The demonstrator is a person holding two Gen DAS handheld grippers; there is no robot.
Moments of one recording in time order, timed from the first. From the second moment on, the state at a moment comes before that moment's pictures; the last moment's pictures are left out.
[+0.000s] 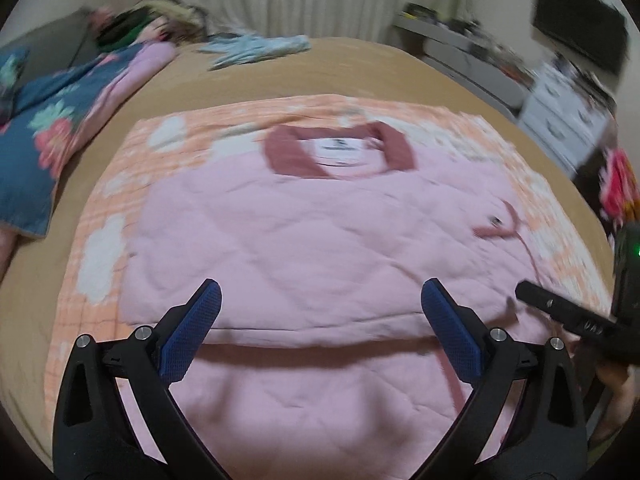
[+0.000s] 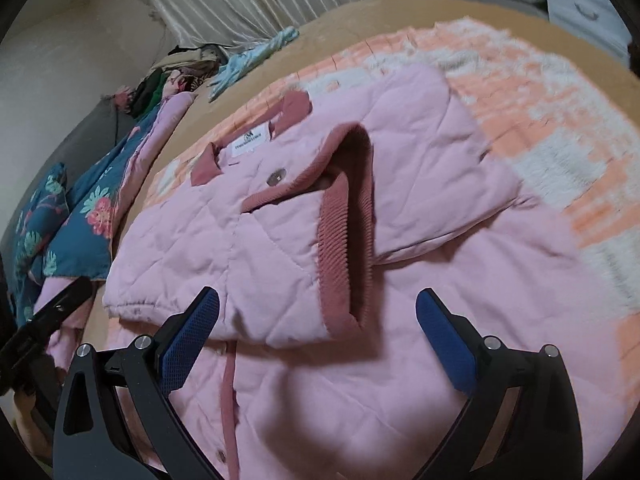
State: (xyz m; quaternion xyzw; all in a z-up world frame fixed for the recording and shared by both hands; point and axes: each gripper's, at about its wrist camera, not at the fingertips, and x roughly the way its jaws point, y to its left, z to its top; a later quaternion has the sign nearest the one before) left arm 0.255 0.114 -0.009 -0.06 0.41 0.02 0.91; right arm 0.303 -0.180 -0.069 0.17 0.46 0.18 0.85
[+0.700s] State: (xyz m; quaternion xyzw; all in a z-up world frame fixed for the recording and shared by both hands) left arm 0.278 0.203 -0.007 -0.18 0.39 0.06 0.90; right arm 0.344 -0.152 0.054 0.01 0.29 0.25 0.92
